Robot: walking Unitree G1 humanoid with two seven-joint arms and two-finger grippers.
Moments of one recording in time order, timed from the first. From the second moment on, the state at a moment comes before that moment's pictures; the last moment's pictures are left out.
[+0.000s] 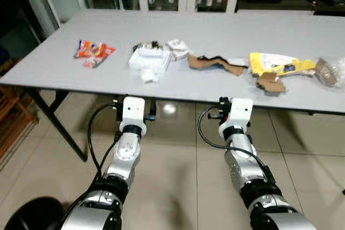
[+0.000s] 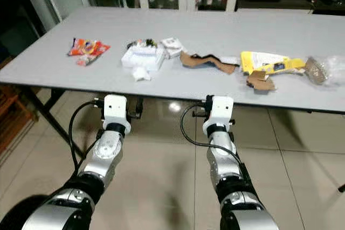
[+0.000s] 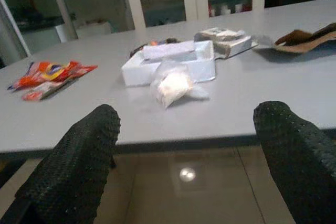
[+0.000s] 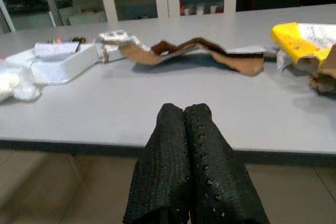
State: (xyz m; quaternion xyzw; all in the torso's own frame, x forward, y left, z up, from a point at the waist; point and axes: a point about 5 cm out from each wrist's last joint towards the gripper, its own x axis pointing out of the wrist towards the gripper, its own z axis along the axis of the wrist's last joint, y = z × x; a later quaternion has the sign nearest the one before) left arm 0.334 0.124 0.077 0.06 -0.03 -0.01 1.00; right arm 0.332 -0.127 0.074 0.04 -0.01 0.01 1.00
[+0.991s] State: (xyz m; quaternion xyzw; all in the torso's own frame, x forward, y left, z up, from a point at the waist) left arm 0.335 0.132 0.077 0.07 -0.03 -0.01 1.00; right arm 0.331 -0.117 0.075 0.04 -0.02 0.03 1.00
